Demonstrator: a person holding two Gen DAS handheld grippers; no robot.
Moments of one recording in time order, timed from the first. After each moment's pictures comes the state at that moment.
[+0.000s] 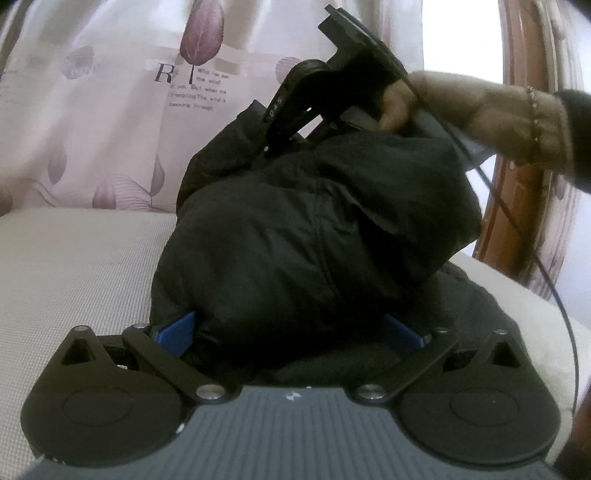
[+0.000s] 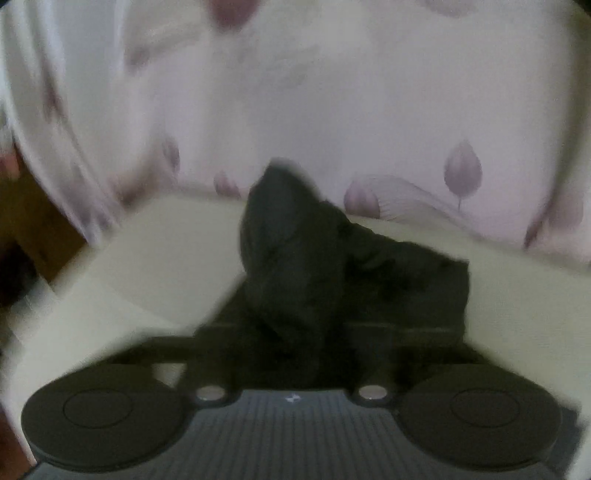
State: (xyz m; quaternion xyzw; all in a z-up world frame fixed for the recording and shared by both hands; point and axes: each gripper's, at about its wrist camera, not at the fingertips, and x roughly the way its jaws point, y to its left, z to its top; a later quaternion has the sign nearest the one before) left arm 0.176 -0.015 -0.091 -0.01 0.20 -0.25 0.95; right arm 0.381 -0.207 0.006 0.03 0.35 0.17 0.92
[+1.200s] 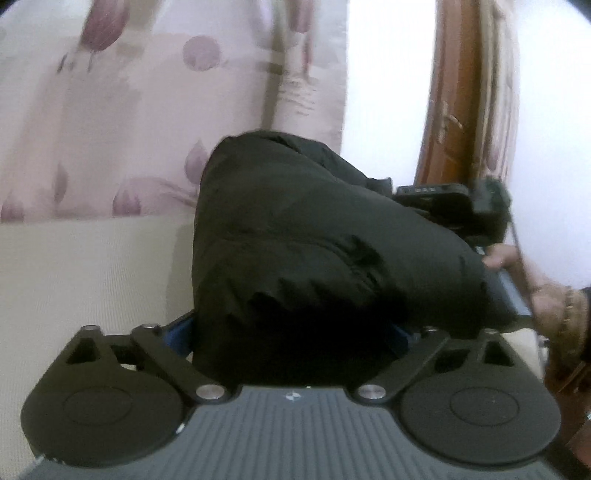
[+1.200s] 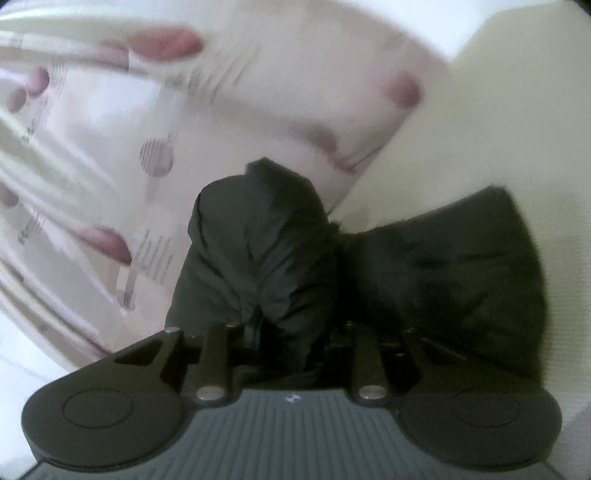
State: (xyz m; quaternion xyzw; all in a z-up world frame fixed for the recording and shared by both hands) left arm 0.207 -0.053 -0.089 0.01 0.22 -0.38 0.90; right arm 0.244 -0.459 -0.170 0.51 0.16 0.16 0.83
